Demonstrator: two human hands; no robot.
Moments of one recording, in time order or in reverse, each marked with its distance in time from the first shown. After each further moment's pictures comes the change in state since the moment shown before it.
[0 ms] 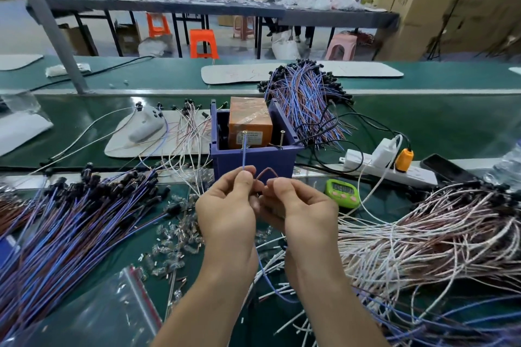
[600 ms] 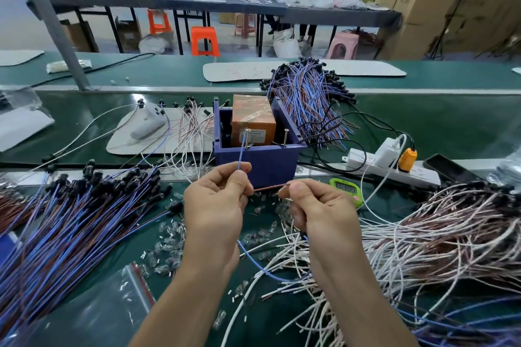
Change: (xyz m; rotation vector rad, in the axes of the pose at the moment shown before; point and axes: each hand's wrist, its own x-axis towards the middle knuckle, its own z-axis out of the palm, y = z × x) left_hand 0.011 0.013 -0.019 0.143 -0.101 0.080; right_hand 0.008 -0.003 -0.027 -0.241 -0.105 -0.159
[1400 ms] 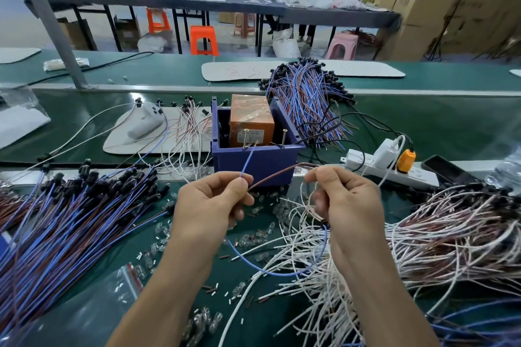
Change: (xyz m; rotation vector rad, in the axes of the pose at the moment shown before) left_hand 0.008 0.000 -0.026 0.282 -0.178 0.037; right_hand 0.017 -0.014 -0.023 -0.056 0.109 -0.043
